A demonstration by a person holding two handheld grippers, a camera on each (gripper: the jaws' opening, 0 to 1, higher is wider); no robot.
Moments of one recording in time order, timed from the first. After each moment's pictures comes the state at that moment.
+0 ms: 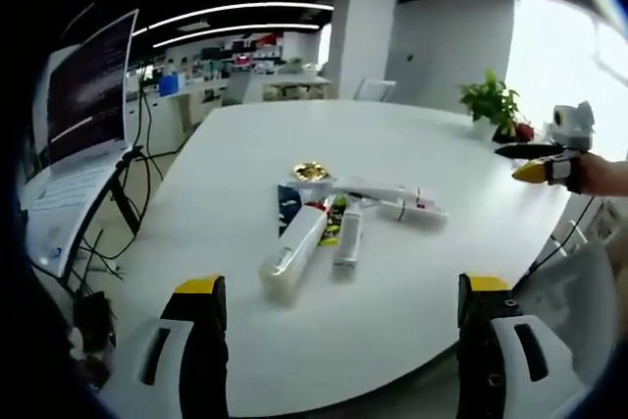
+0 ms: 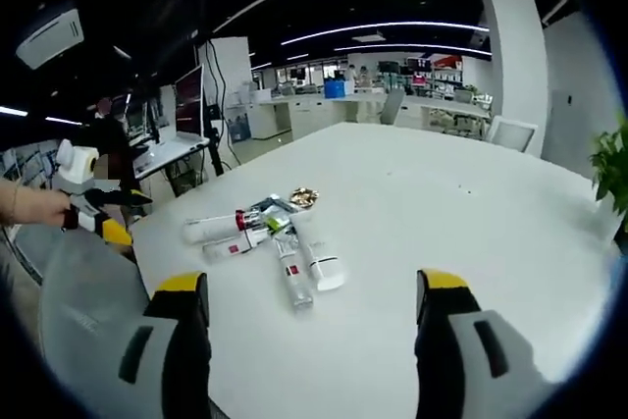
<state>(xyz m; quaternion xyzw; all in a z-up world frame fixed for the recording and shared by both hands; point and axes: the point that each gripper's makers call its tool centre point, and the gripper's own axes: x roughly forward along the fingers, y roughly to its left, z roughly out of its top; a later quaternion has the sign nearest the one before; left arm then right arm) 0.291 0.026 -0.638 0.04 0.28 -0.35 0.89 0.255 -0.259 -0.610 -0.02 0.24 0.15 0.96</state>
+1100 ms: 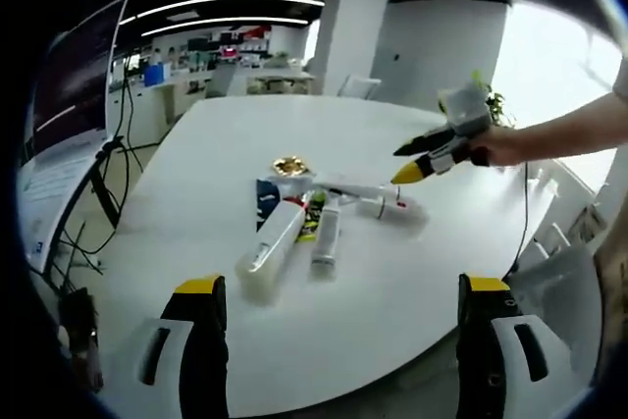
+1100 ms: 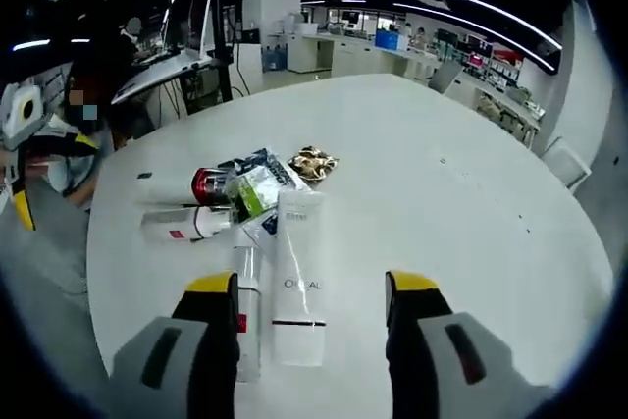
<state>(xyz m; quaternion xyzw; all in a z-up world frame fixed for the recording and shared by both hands) 0.284 0.016 -0.642 0.03 0.30 -0.38 0.87 0.390 -0.222 -0.686 -0.14 0.35 0.24 0.90</state>
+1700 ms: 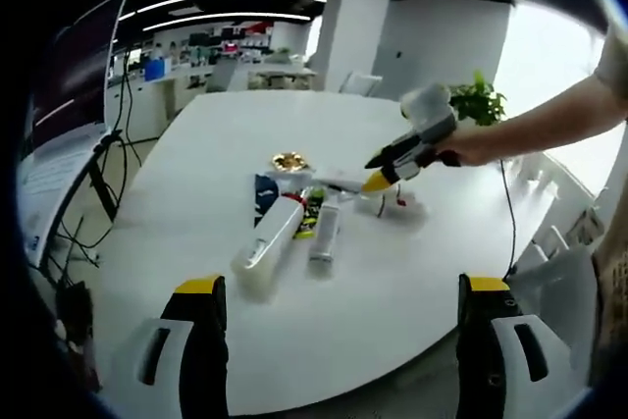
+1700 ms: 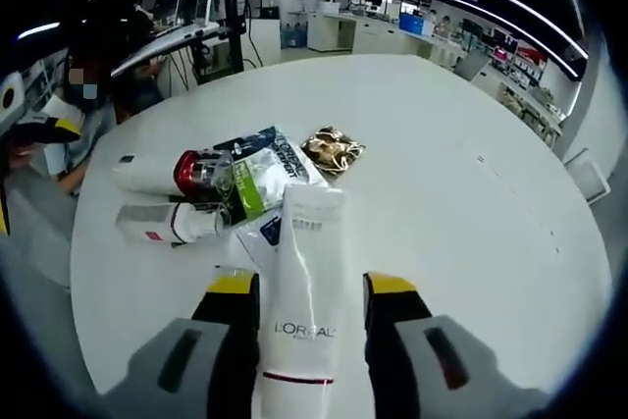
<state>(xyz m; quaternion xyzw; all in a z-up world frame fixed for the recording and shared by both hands) 0.286 0.015 -0.647 0.01 0.31 -0.38 0.87 0.419 -0.200 -0.724 -0.16 0.38 0.27 0.87</state>
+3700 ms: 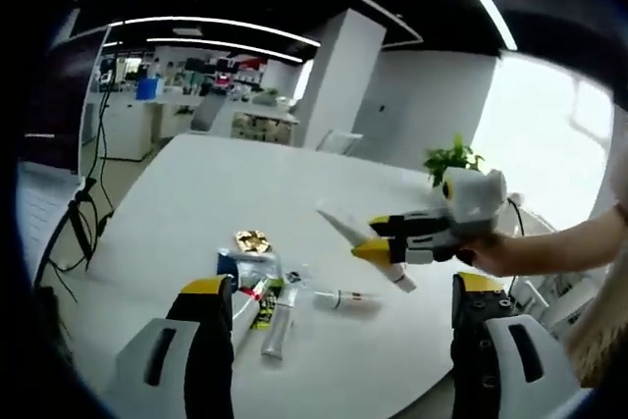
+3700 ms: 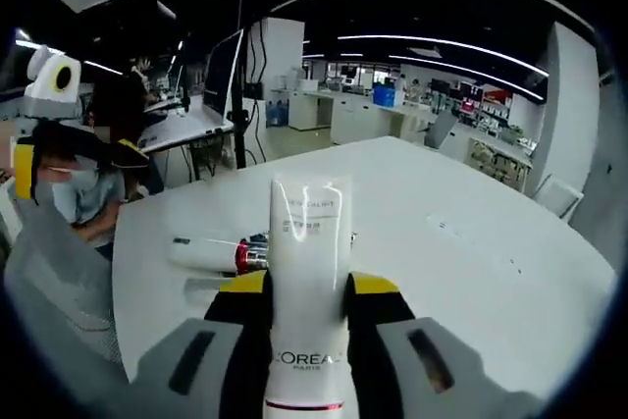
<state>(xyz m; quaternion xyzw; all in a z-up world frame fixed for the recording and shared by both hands) 0.315 -0.049 -0.546 -0.09 0.23 -0.42 0.88 0.362 -0.180 -0.600 -0.11 0.20 0.24 0.95</state>
